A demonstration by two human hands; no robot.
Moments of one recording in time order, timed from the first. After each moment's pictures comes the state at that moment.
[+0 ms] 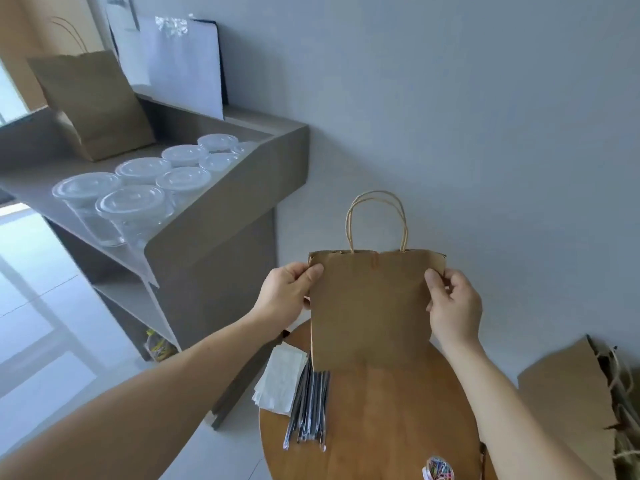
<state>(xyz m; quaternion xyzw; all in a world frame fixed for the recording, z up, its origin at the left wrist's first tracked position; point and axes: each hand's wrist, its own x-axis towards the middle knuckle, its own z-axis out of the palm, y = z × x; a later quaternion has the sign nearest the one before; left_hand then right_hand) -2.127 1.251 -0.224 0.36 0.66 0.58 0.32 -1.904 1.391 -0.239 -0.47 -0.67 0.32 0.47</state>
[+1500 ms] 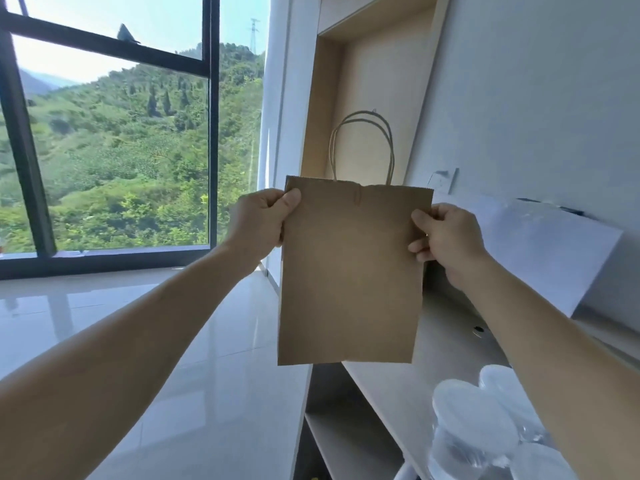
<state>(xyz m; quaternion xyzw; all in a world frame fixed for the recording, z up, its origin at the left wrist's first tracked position) -2.689 0.952 0.003 0.23 0.67 0.70 -0.12 -2.585 1.202 0.025 -0.12 -0.78 0.52 0.33</state>
